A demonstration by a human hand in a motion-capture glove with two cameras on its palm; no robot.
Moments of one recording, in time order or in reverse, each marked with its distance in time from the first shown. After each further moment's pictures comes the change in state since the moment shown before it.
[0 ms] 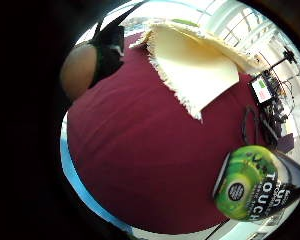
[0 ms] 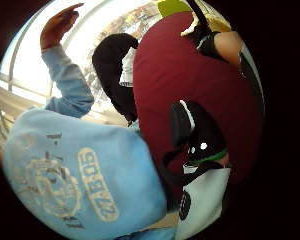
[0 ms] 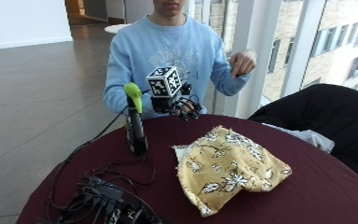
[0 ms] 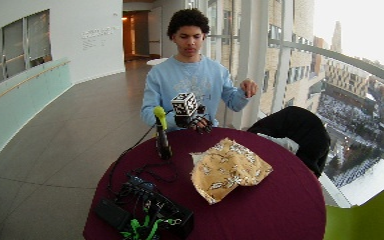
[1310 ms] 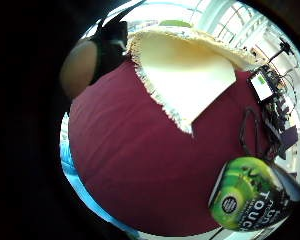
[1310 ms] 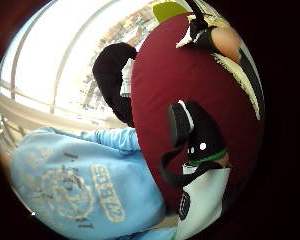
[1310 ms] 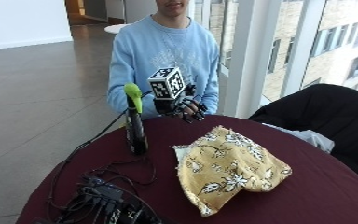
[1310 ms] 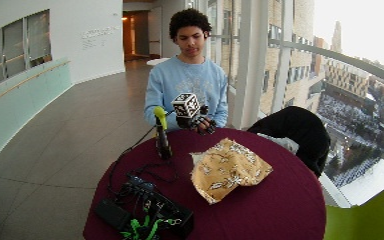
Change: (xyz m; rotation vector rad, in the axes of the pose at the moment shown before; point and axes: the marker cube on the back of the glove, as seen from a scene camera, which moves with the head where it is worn) arm 0.015 -0.025 -0.004 0.020 -0.027 0.056
